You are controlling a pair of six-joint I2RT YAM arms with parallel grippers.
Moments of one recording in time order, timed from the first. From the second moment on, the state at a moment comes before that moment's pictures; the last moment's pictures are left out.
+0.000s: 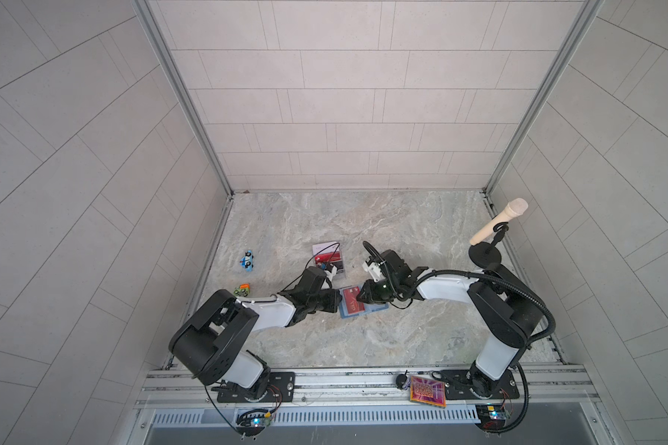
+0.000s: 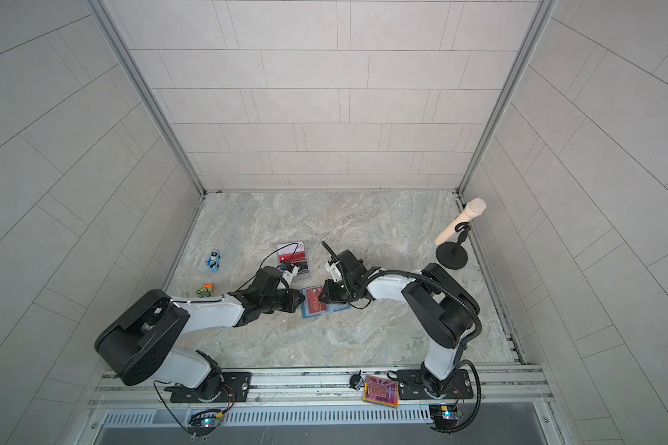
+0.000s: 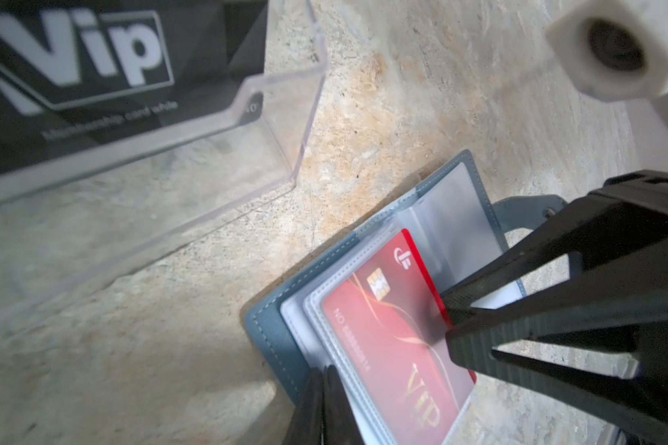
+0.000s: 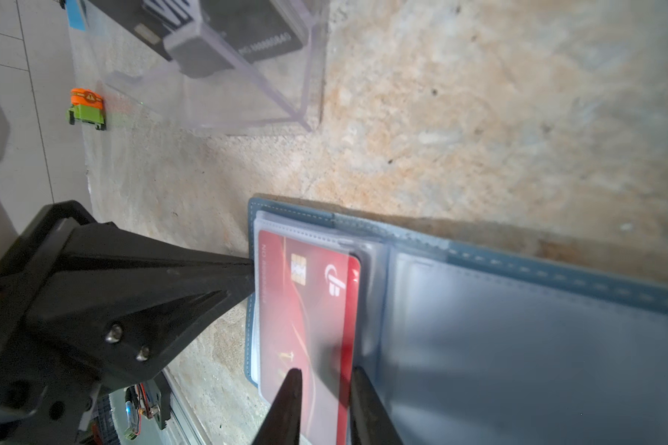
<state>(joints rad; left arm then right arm) -0.60 1.49 0.44 0.21 0.28 -0.47 0.67 1.74 0.85 -0.07 -0.48 0.68</state>
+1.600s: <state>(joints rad) -0.60 1.49 0.45 0.20 0.28 -0.47 0.67 1.83 0.86 0.13 -0.67 0.77</state>
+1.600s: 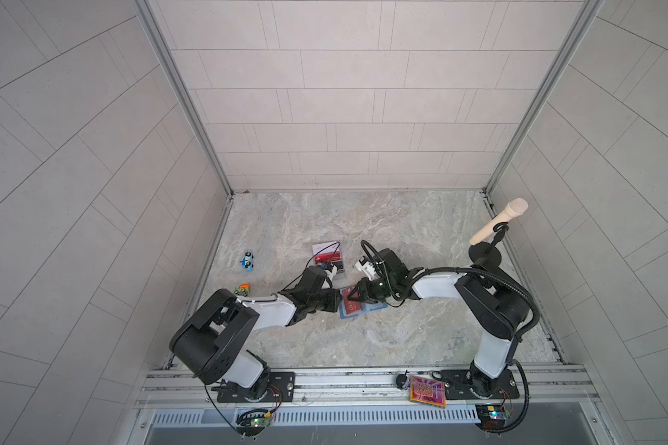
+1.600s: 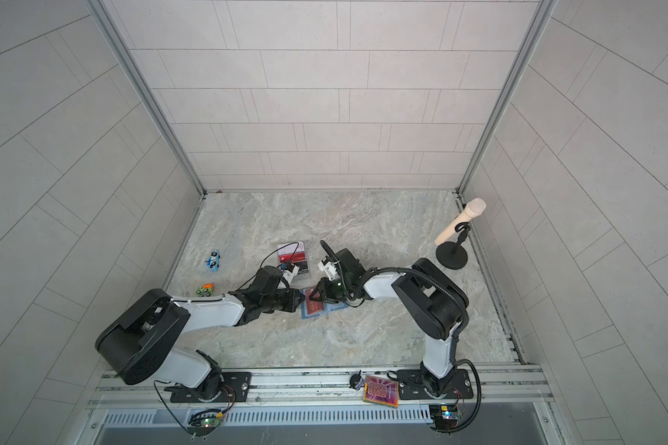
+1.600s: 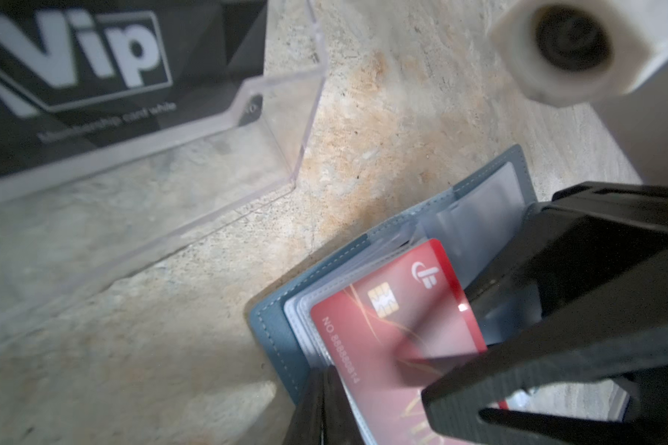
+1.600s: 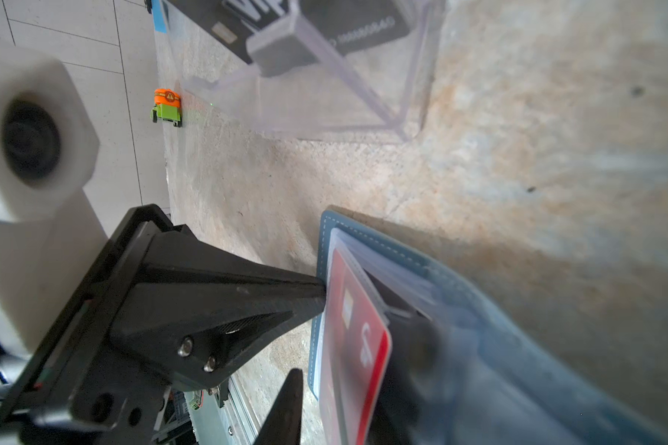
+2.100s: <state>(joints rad) -0.60 1.49 0.45 0.20 0.28 -0.47 0.66 1.85 0.85 0.18 -0.70 0.79</state>
